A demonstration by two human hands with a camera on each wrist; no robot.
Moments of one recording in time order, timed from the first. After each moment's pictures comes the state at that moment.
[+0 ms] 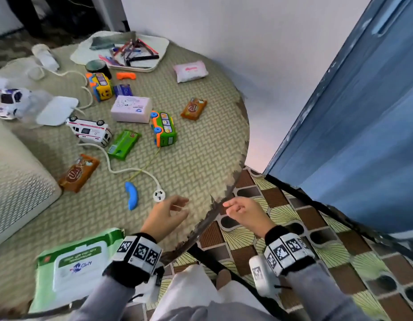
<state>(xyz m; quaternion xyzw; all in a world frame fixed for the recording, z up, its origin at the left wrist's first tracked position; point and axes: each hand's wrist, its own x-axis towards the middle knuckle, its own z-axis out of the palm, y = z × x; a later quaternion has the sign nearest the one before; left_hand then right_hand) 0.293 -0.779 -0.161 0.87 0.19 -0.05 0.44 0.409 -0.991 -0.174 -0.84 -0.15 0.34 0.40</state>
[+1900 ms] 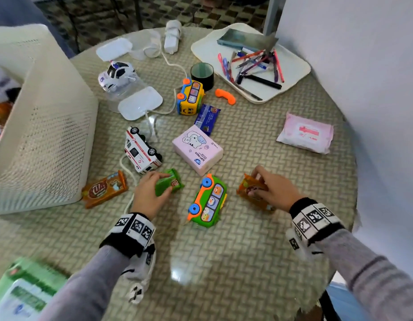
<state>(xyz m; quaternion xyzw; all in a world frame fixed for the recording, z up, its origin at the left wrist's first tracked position) 0.454 -0.576 -0.196 0.77 0.55 0.19 0.28 0.779 -0.678 -0.178 -0.71 -0.63 0.30 0.10</state>
